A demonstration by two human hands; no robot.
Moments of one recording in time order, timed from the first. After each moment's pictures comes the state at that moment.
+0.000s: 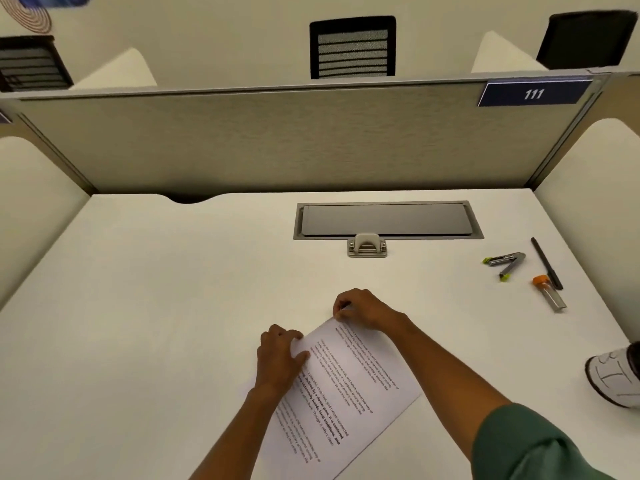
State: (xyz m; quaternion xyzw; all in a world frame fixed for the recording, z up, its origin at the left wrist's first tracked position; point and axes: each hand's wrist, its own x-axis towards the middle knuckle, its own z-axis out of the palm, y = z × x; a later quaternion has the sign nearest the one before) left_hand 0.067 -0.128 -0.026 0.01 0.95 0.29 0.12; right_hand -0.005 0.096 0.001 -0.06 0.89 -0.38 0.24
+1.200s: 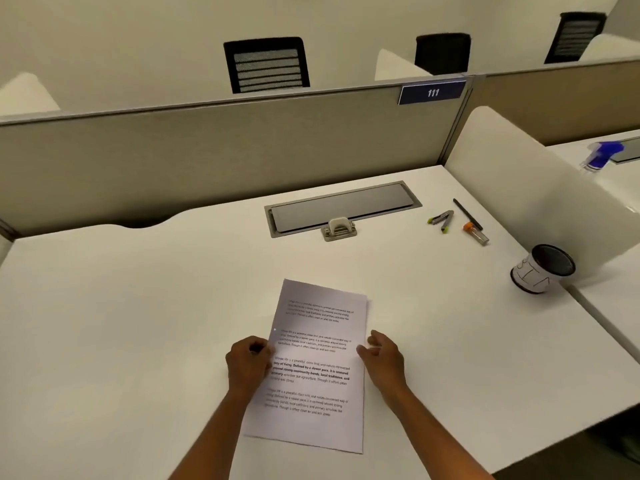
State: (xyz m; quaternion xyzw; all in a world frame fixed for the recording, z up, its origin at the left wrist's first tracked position) left_hand 0.063 -0.248 -0.026 -0.04 0.86 0.49 0.15; right_hand 0.186 -0.020 -0.009 0.44 0.73 -0.53 -0.01
